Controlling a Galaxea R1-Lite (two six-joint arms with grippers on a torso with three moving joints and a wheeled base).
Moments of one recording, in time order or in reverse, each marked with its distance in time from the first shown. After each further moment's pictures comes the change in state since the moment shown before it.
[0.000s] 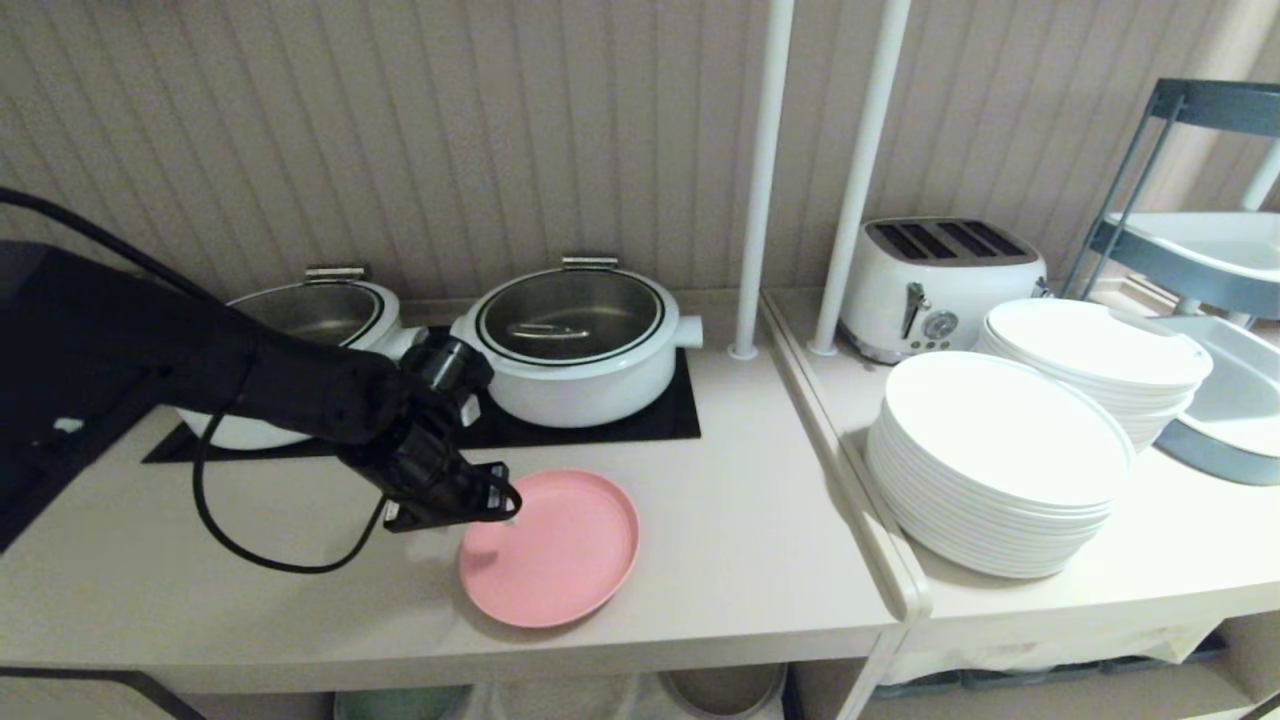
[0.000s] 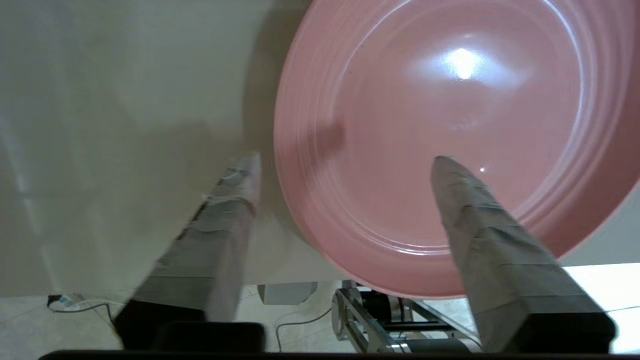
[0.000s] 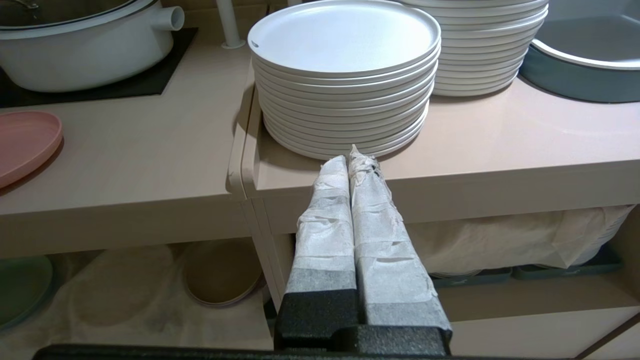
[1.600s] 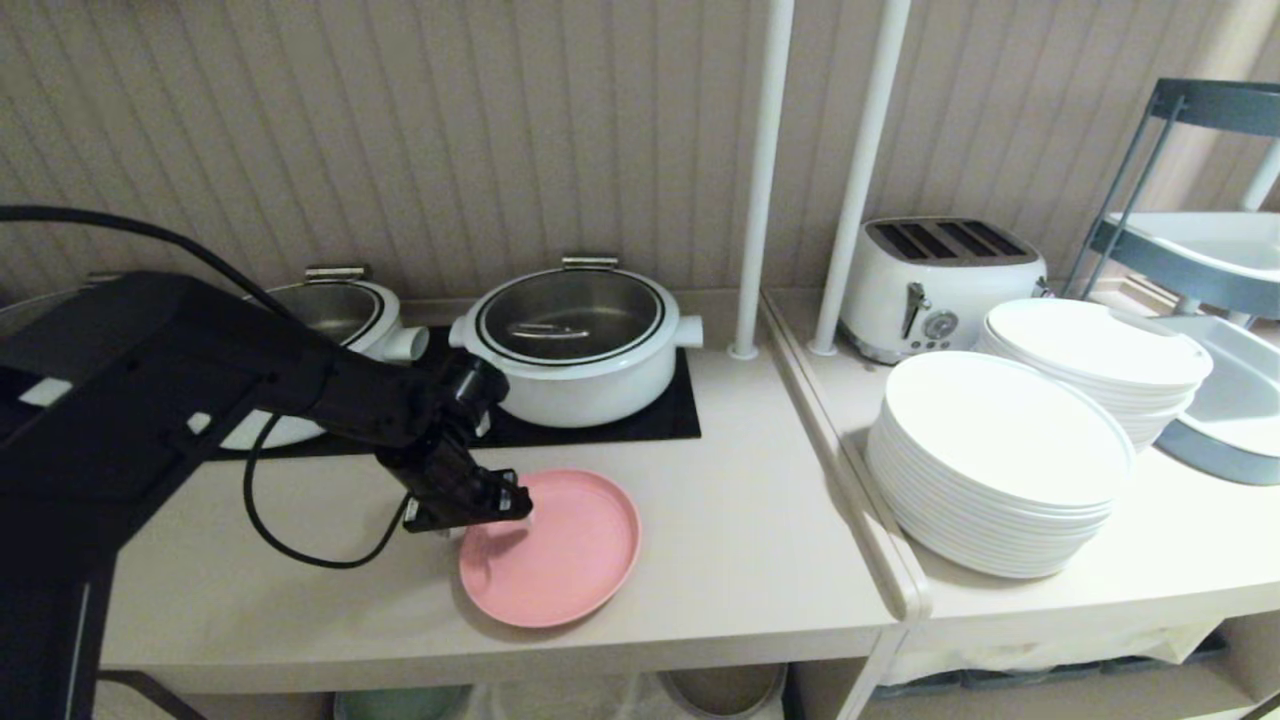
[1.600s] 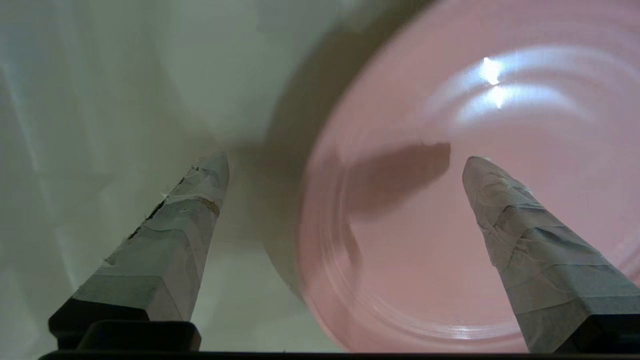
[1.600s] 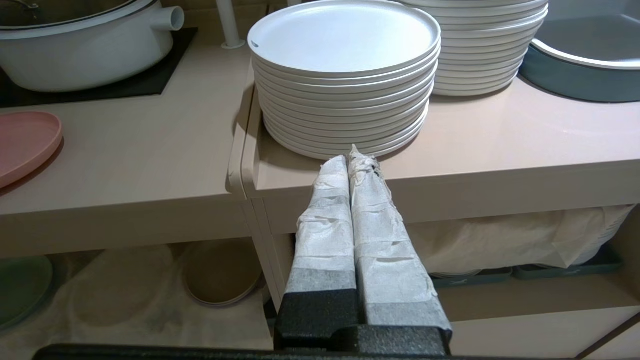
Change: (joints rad) left arm 0.029 0.156 -0.105 -0.004 0.029 0.006; right arm 0.000 0.000 0.000 0.000 0.000 0.000
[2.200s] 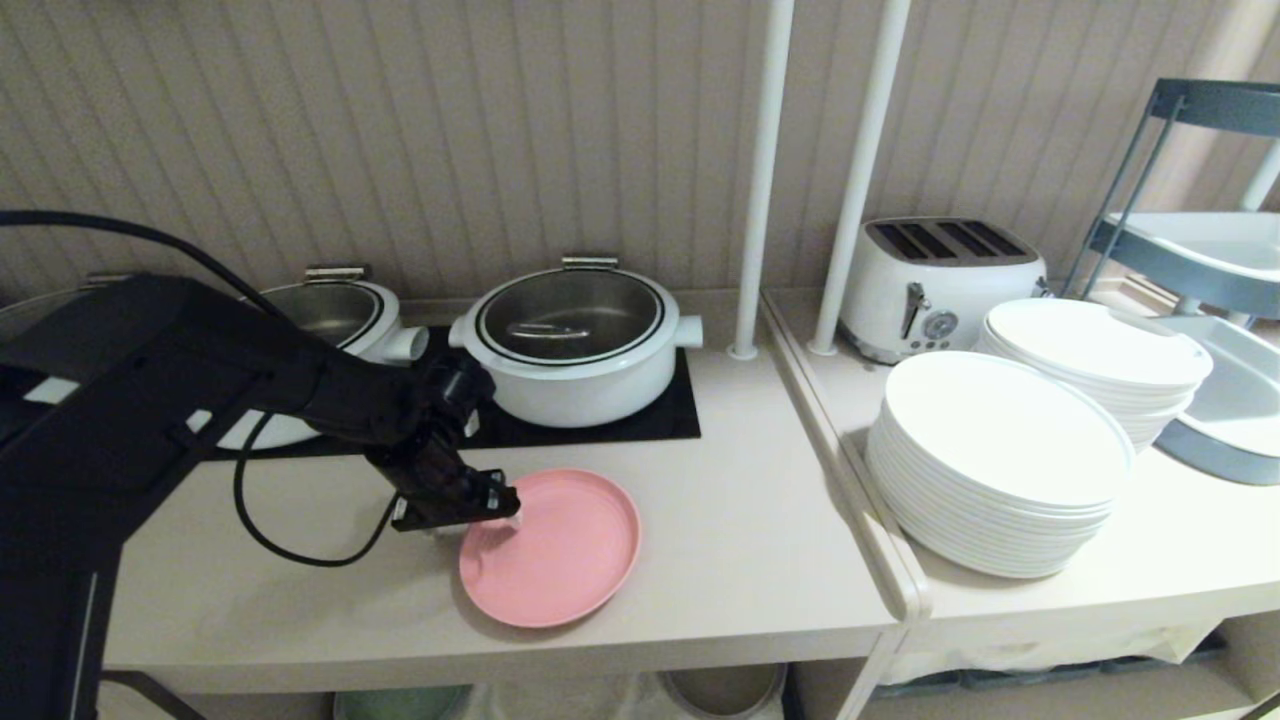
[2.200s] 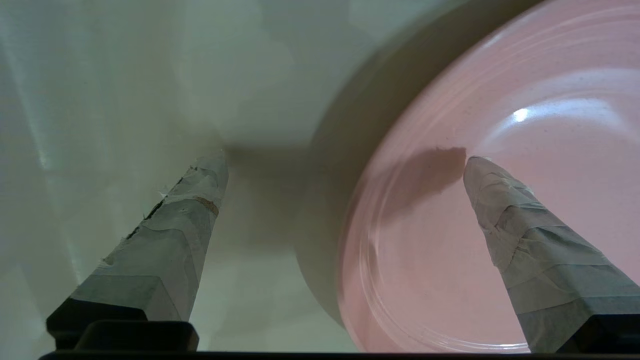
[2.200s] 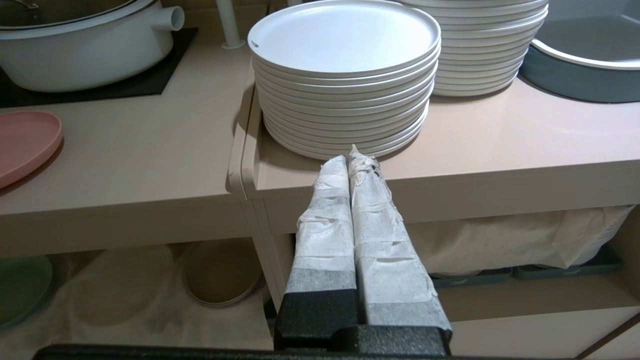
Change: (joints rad) left arm 0.038 0.018 -0.009 0.000 -0.001 0.034; right arm 0.000 0.000 0.000 0.000 0.000 0.000
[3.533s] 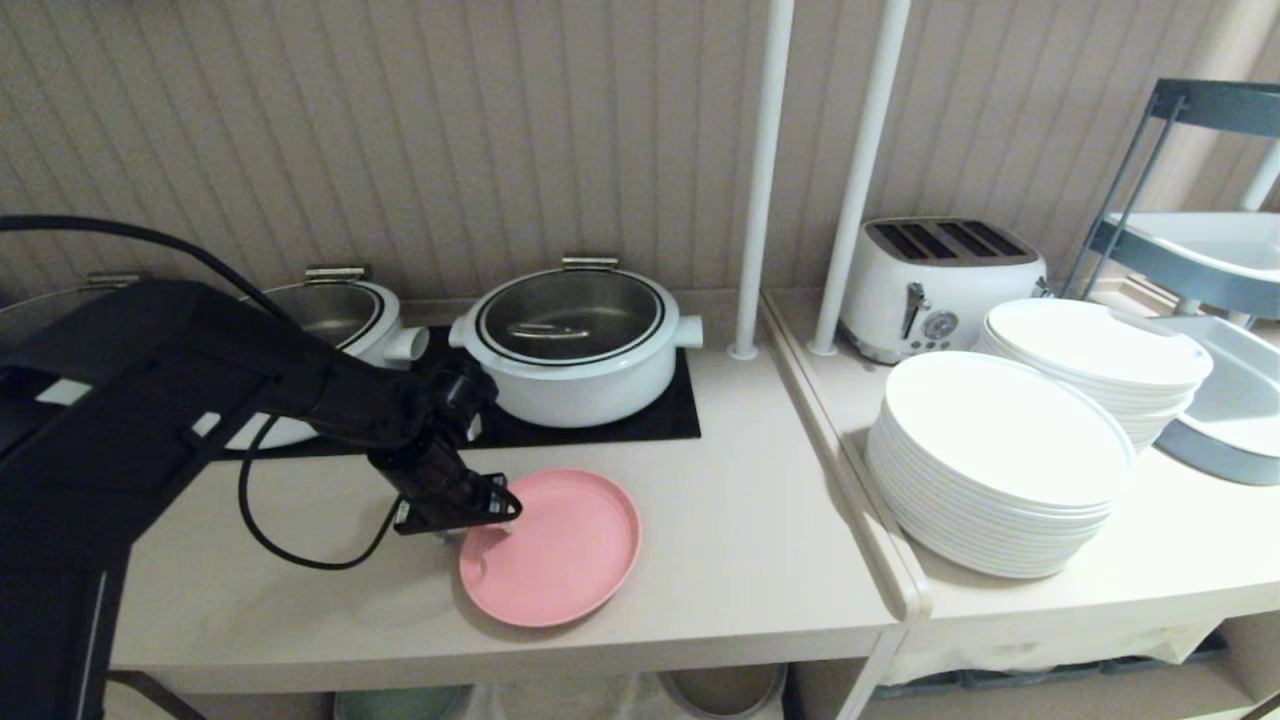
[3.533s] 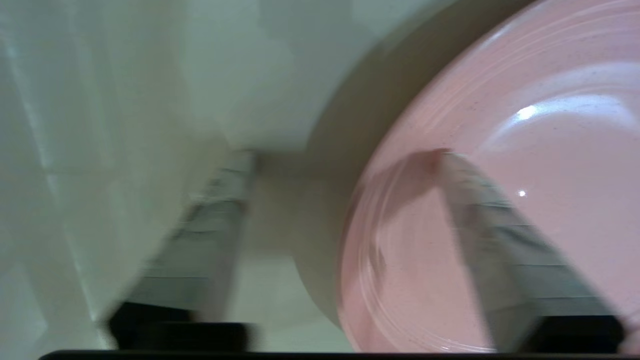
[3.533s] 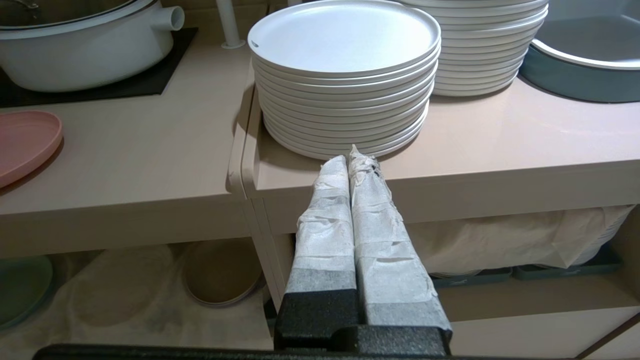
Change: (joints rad) left arm -0.007 0.014 0.001 -0.002 -0.006 0.000; right arm 0.000 0.000 0.000 0.000 0.000 0.000
